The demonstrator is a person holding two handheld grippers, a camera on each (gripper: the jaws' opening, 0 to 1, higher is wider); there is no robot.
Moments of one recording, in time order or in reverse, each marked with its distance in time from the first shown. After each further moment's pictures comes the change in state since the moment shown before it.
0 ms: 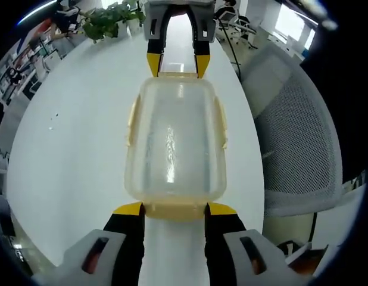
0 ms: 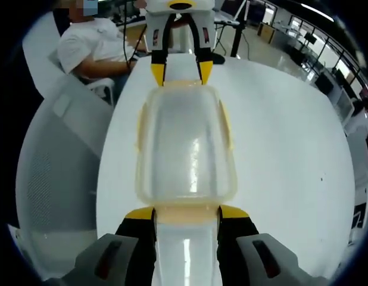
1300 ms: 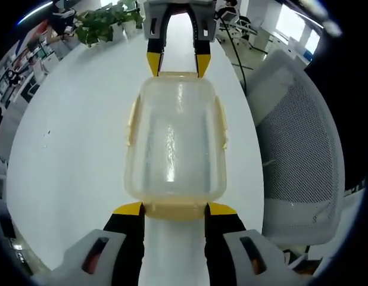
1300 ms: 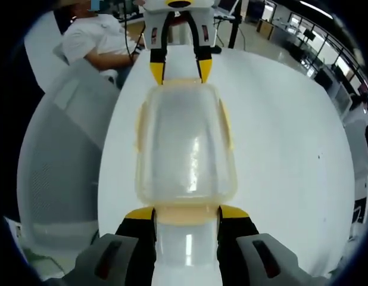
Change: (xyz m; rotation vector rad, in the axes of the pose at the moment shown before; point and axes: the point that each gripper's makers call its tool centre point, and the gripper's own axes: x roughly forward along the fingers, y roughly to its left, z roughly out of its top) left arm 0.027 -0.006 0.060 0.001 -0.001 -0.002; right arm -0.026 0.004 -0.061 0.009 0.026 0.001
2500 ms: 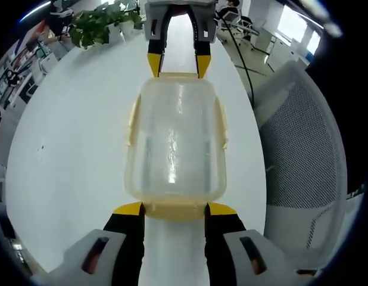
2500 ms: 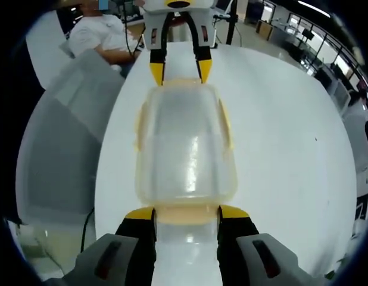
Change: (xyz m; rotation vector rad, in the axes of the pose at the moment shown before) left arm 0.027 0.003 0.049 -0.007 0.008 -0.003; right arm -0.011 -0.006 -0.056 0.004 -0.021 0.010
